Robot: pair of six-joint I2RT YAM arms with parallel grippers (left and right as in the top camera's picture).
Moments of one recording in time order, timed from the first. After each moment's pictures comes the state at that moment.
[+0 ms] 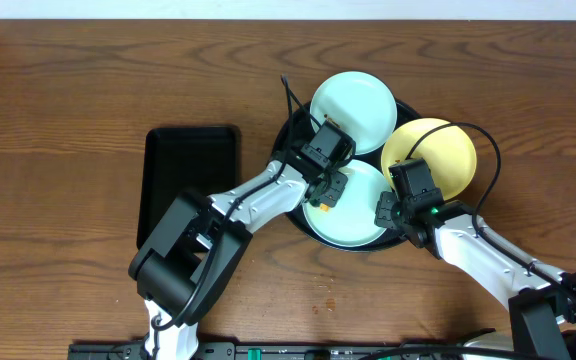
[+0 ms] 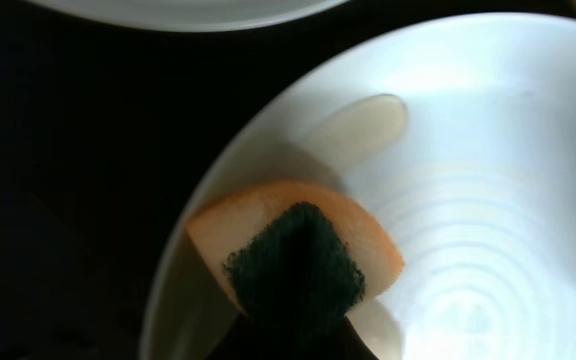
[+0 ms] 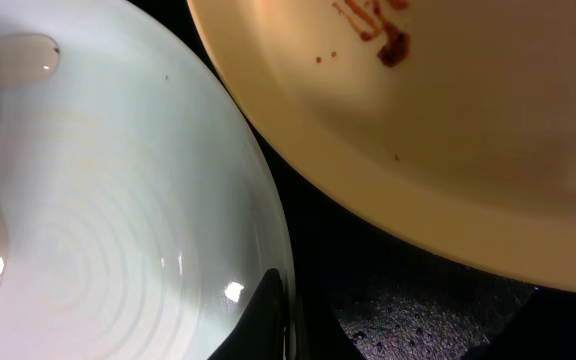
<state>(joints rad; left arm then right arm) -0.67 1.98 1.22 -0.40 0.08 -0.17 0.37 1.52 0.65 -0.29 0.04 0.57</state>
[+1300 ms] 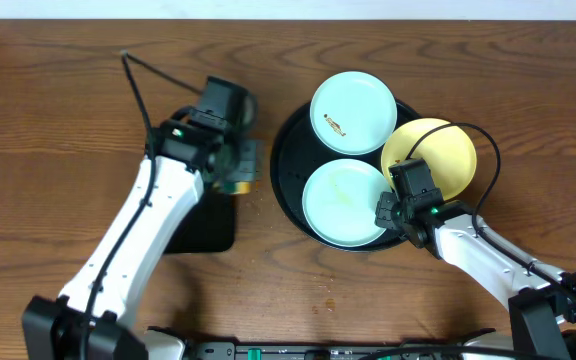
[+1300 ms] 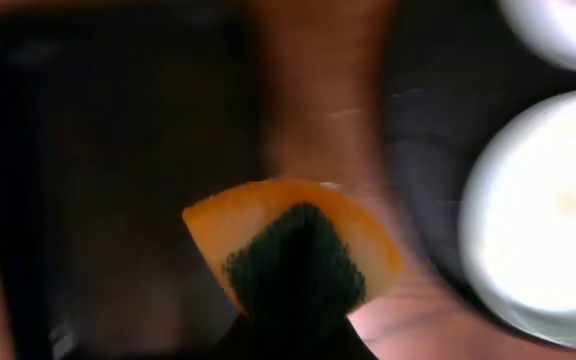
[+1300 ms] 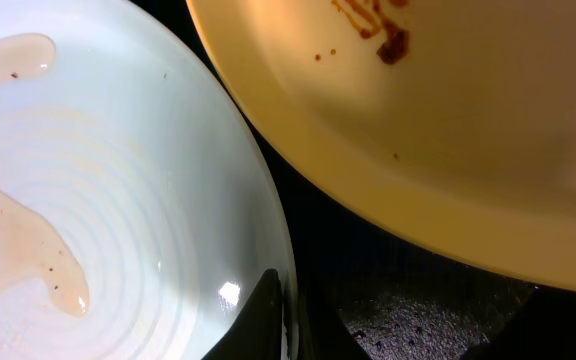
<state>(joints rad) -0.32 1.52 1.30 -1.00 -0.03 -0.25 0.37 1.52 0.65 -0.29 0.04 0.57</state>
